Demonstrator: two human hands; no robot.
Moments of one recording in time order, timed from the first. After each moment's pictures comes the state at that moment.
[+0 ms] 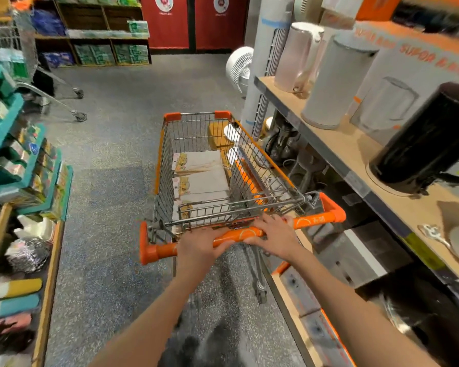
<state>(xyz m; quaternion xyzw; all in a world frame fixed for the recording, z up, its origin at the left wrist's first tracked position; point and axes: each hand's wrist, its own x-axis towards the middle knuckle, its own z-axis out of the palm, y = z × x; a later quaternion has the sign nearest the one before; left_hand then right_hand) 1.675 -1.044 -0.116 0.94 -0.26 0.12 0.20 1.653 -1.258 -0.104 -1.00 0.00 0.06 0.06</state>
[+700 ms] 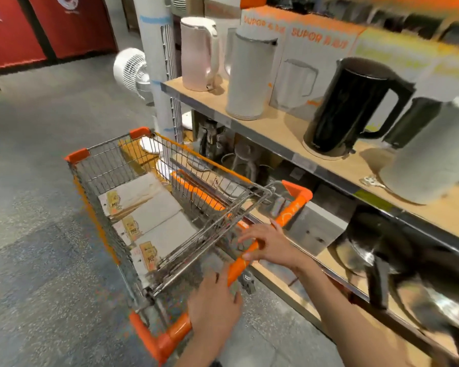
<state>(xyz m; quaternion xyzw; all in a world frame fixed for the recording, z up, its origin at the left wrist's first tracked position) 1.698 -1.042 -0.112 0.91 -0.37 -0.15 0.14 1.657 -1.236 -0.081 -0.94 0.19 0.02 0.29</state>
